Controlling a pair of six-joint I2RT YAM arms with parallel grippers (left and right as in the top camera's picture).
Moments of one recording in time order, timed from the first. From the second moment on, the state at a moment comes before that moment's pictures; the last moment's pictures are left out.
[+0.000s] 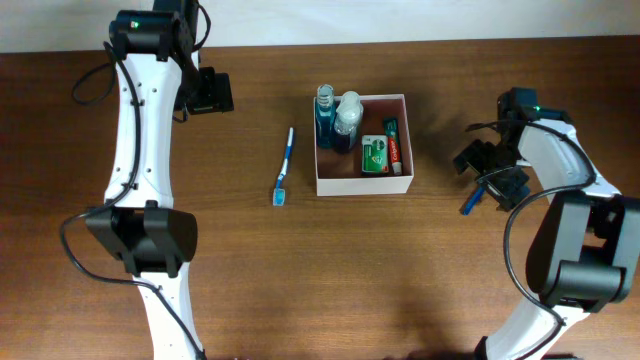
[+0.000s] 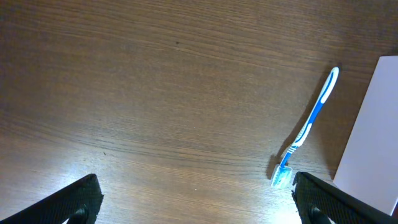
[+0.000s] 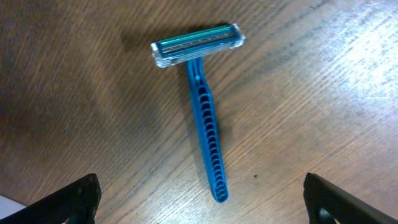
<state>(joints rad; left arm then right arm) -0.08 2.27 2.55 -1.65 -0.10 -0.23 -0.16 1.97 1.43 -1.02 -0.02 0.73</state>
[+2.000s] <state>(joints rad) -0.08 2.27 2.55 -1.65 -0.10 -0.23 -0.15 2.04 1.37 -0.88 0.01 0.62</state>
